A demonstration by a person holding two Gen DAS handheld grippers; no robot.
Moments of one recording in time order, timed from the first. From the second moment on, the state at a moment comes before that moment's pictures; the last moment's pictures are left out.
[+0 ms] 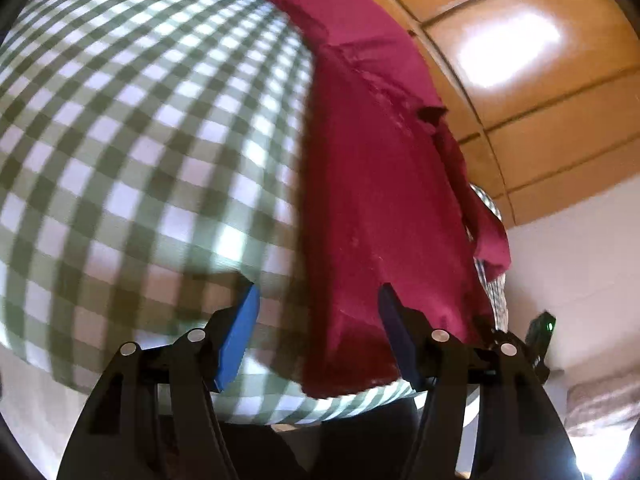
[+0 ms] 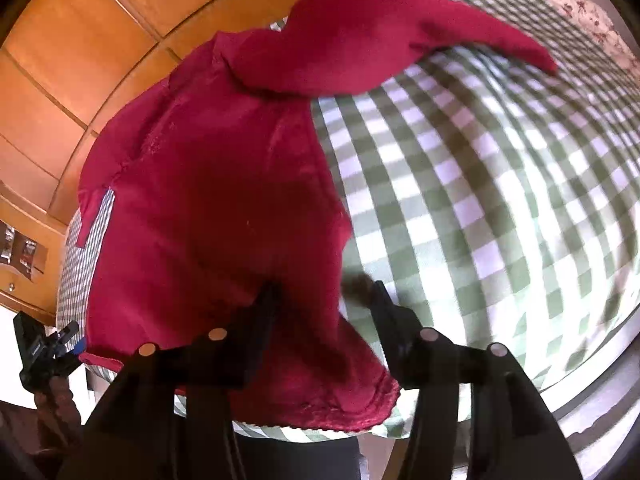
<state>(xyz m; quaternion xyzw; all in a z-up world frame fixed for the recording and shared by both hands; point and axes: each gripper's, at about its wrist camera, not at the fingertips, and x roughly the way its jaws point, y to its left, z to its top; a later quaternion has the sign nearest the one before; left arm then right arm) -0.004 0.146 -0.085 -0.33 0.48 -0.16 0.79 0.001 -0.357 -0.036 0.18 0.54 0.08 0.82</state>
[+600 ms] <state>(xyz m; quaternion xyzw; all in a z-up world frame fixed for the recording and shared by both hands) -0.039 0.161 -0.078 -0.24 0.52 -0.13 0.81 -0.045 -0.343 -0.011 0.10 0.56 0.16 0.81</state>
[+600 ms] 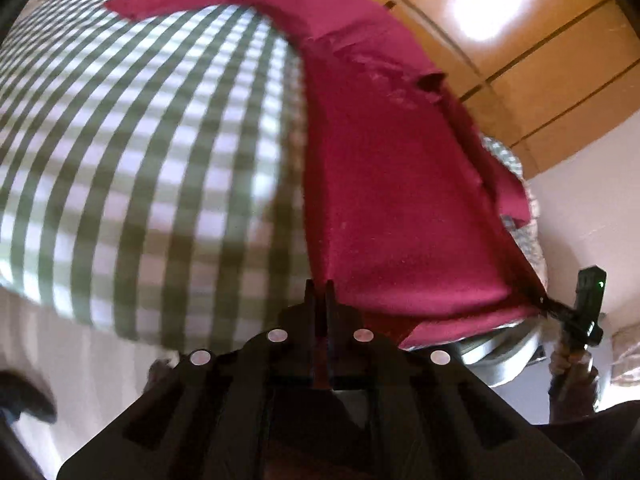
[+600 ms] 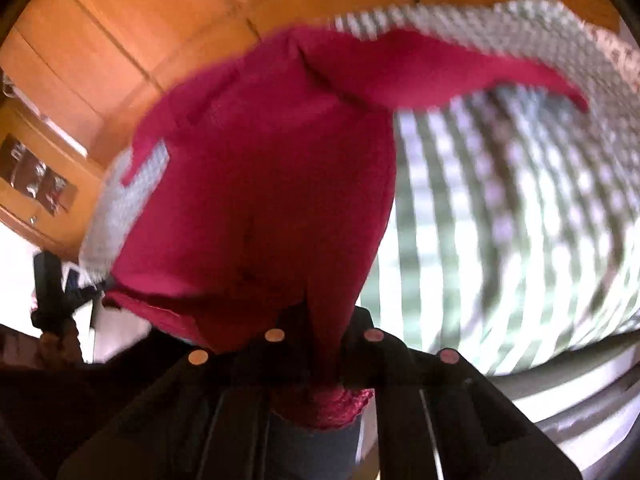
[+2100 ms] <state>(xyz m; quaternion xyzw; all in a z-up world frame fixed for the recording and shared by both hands) 0.118 0.035 -0.098 -0.04 0.42 -0.08 0.90 0.241 -0.500 0.074 -0.05 0.38 -0.24 0.89</state>
